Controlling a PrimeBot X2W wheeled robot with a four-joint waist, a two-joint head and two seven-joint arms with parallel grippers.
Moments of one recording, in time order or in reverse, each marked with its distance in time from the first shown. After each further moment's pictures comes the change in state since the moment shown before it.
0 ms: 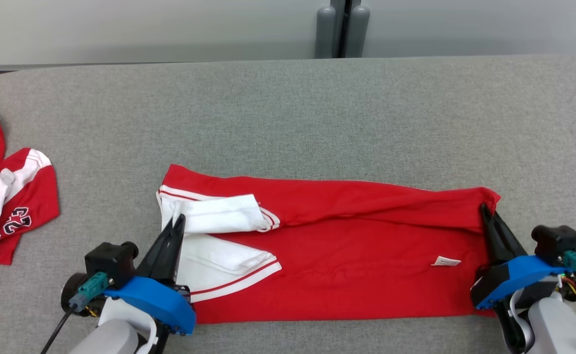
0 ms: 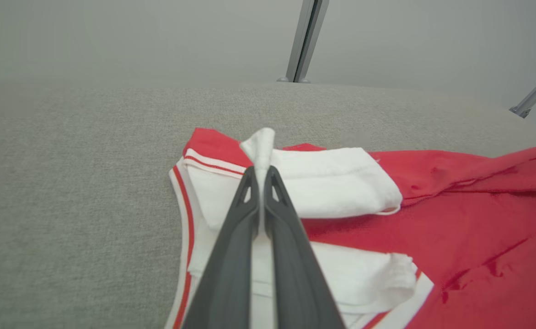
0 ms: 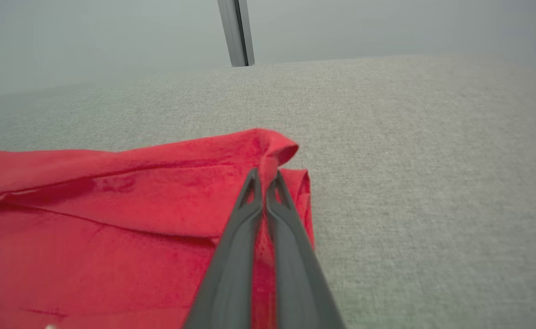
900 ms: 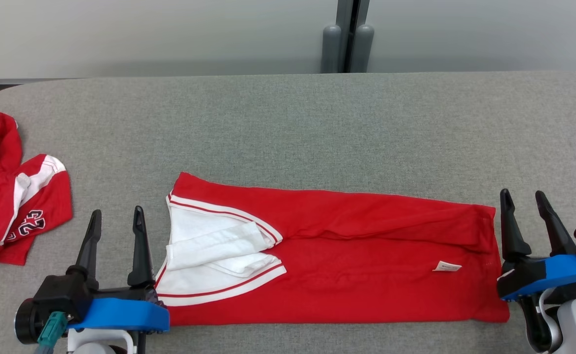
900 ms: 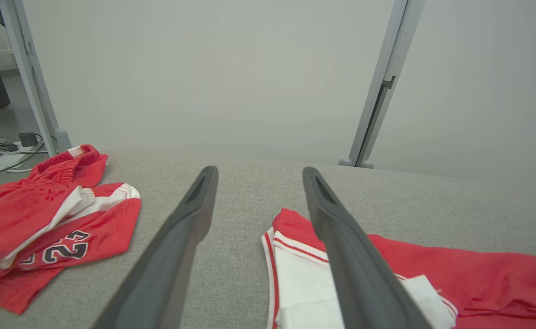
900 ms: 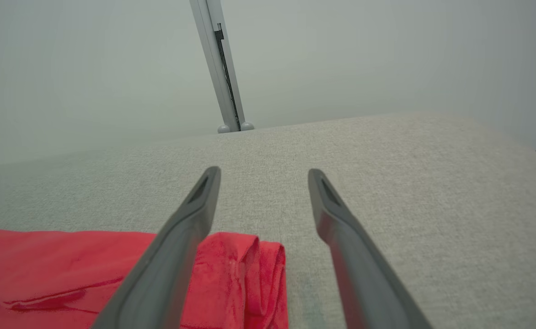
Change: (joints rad) left arm 0.260 -0.243 0.542 -0.136 0.429 -0.041 -0.001; right arm 0.073 -0.002 -0.099 -0.173 0.033 0.000 -0.007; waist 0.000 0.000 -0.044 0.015
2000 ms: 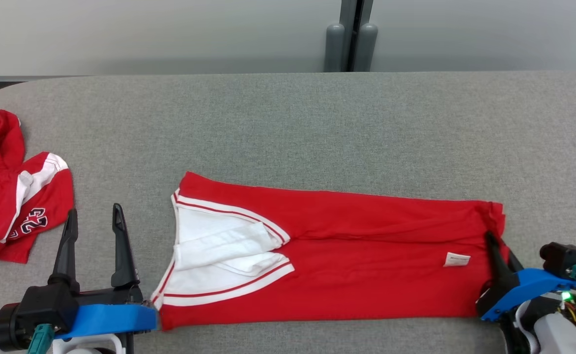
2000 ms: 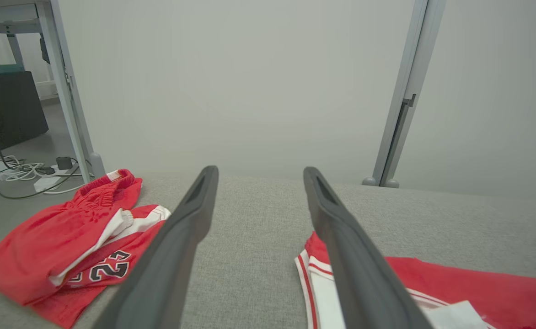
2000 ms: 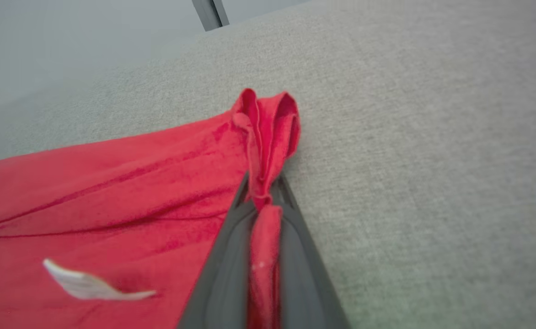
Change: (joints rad) left arm 0.043 -0.202 0.287 -0.040 0.287 -0.178 0.000; right arm -0.072 0.033 0.046 0.312 0.086 0.000 0.059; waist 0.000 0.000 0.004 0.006
